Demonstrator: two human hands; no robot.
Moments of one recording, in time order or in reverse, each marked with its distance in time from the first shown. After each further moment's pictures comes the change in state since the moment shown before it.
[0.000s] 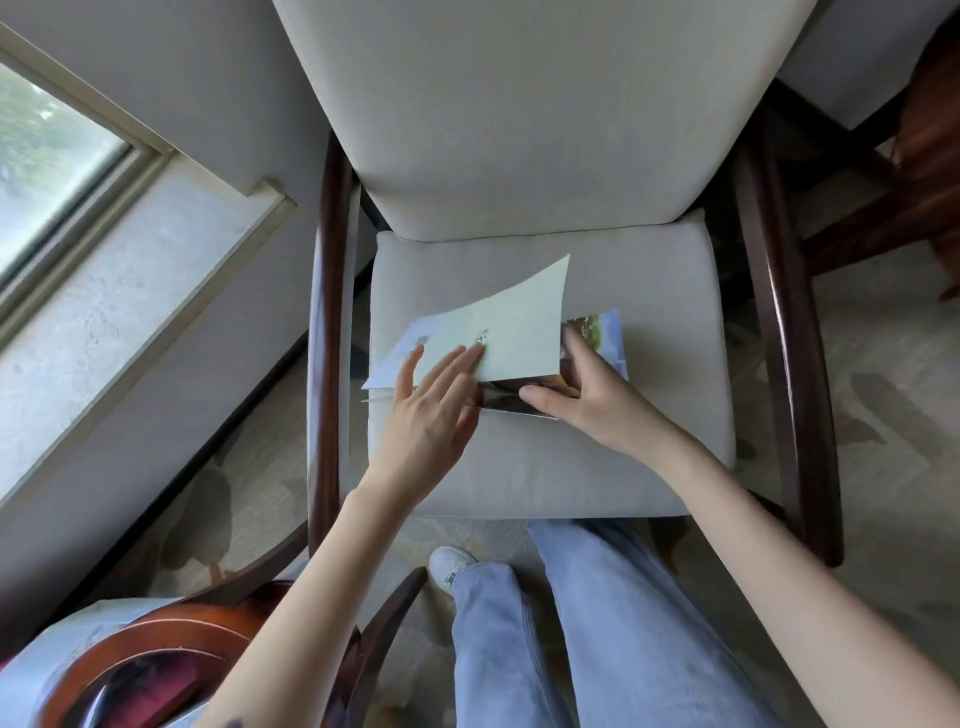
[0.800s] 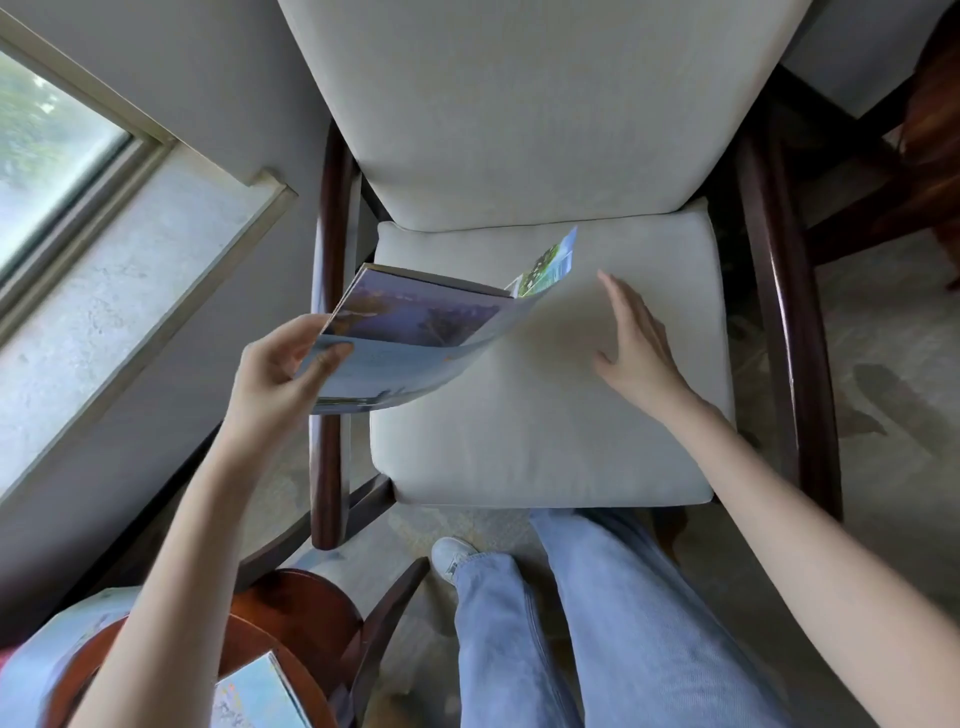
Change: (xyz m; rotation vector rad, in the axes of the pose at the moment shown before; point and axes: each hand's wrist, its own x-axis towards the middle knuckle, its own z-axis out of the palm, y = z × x) left_hand -0.011 -0.055 -0.084 -0.679 0.100 -0.481; right_hand 0.022 0.061 -0.054 -0.784 0.349 0.034
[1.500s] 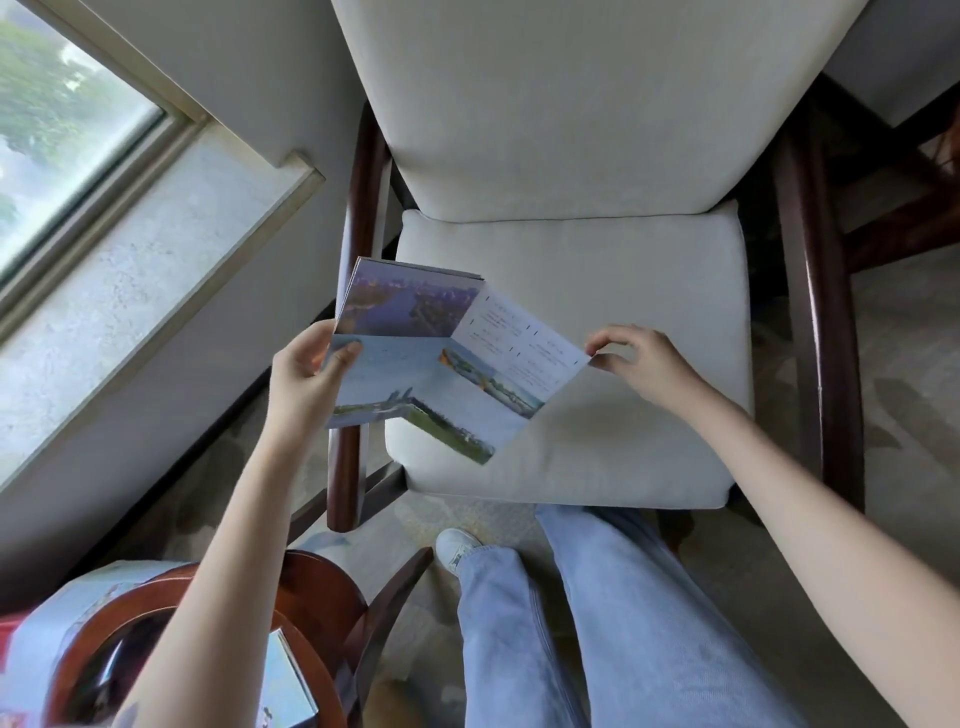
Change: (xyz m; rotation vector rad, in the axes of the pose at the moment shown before) left_hand -0.004 -0.044 0.007 -0.091 0.163 -0.185; right_hand 0.001 -0.006 0.007 0.339 -0.223 -0.025
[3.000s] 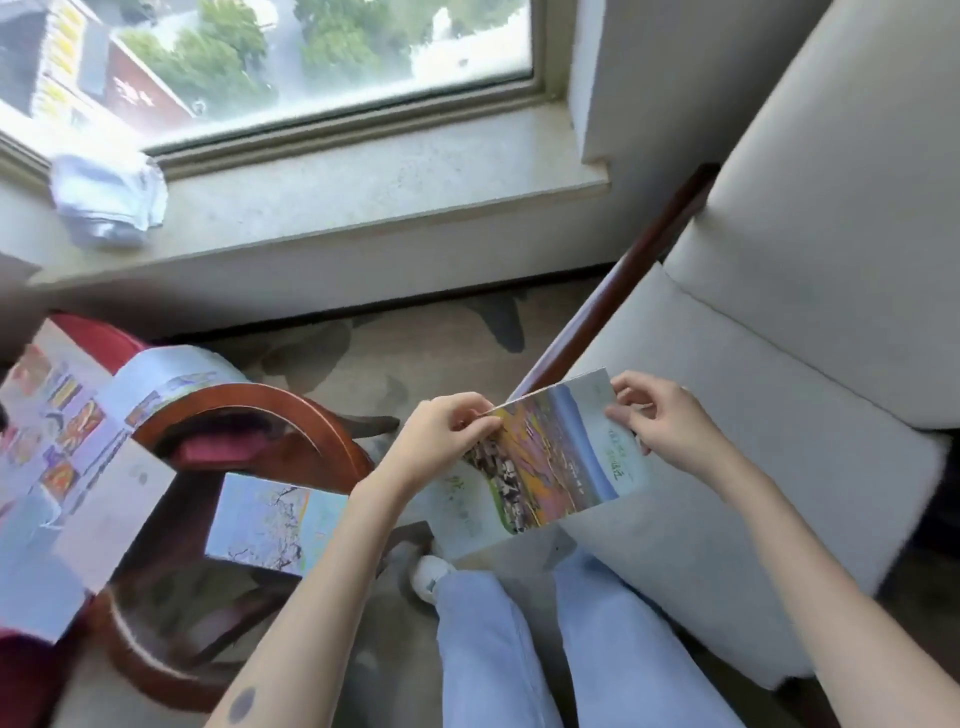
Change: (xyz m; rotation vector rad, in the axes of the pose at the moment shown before) left_hand -0.136 -0.076 -0.078 0.059 0.039 -0.210; right_hand -0.003 -0.163 0.134 -0.279 -0.475 -0.174
